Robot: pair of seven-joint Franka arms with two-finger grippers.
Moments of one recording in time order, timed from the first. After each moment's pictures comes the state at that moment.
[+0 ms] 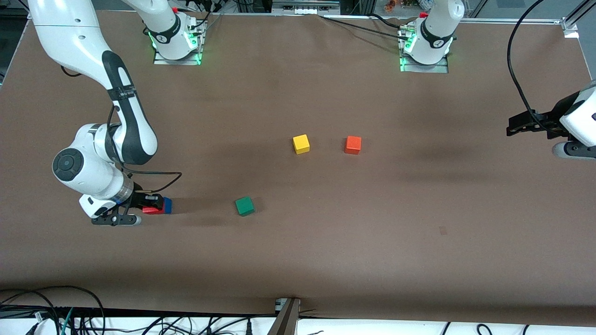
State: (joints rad) left arm 0.02 0.18 0.00 -1.43 0.01 1.46 0.08; right arm 0.19 0.61 -0.13 -1.69 0.15 2.38 -0.03
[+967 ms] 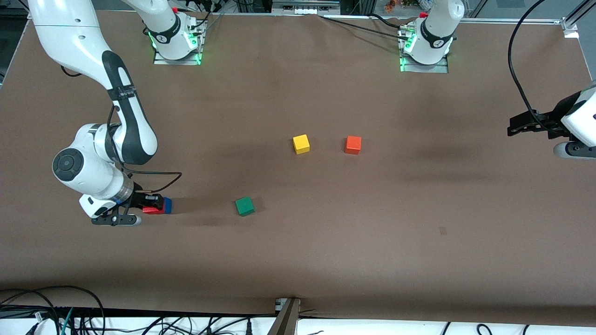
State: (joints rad) left arm 0.02 0.18 0.00 -1.43 0.01 1.46 0.08; right arm 0.19 0.61 -0.13 -1.69 0.15 2.38 -0.03
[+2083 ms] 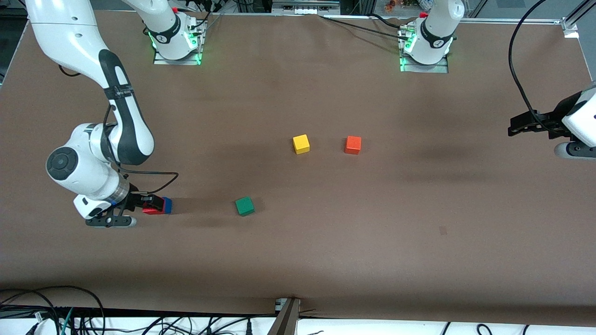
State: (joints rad) left arm 0.02 0.18 0.01 -1.43 0.01 1.46 0.08; right arm 0.18 0.59 -0.13 -1.66 0.15 2.38 -0.03
